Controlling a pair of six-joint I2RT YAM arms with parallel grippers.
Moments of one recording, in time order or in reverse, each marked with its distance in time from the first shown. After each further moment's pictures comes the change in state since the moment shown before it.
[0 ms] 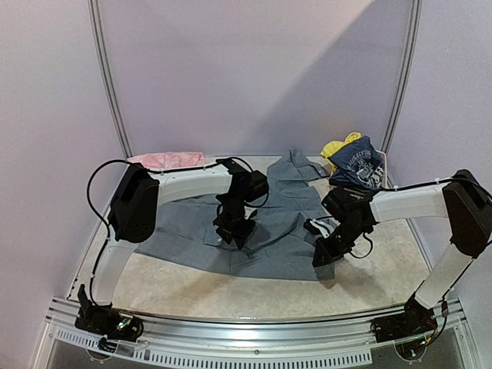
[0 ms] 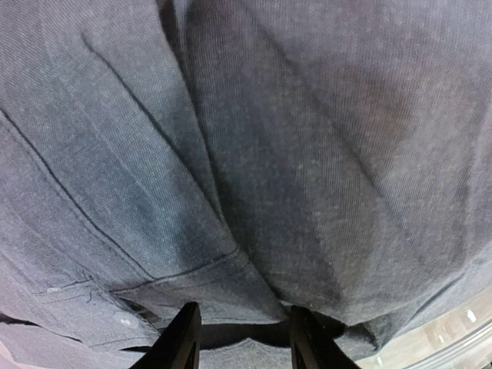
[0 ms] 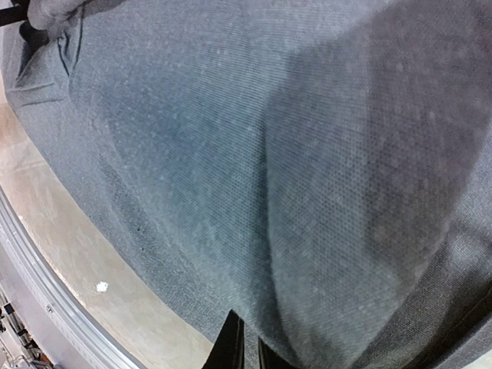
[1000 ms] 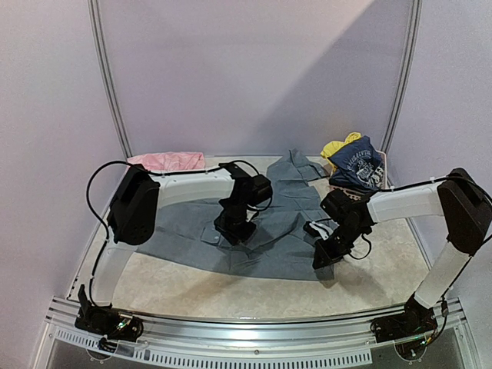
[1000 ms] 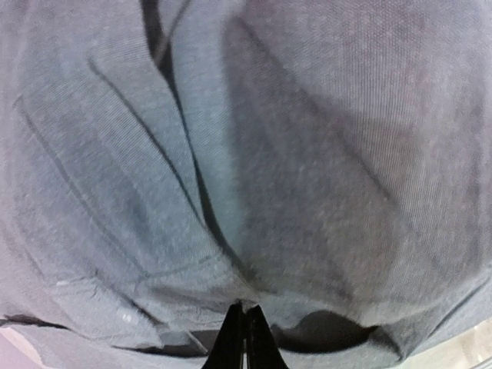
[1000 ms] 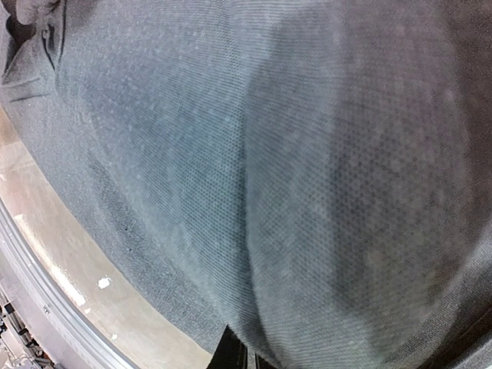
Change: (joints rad) left arm -0.032 -0.016 -0.039 0.048 -0.140 0.036; right arm 0.000 0.034 0.000 0.003 -0.001 0.000
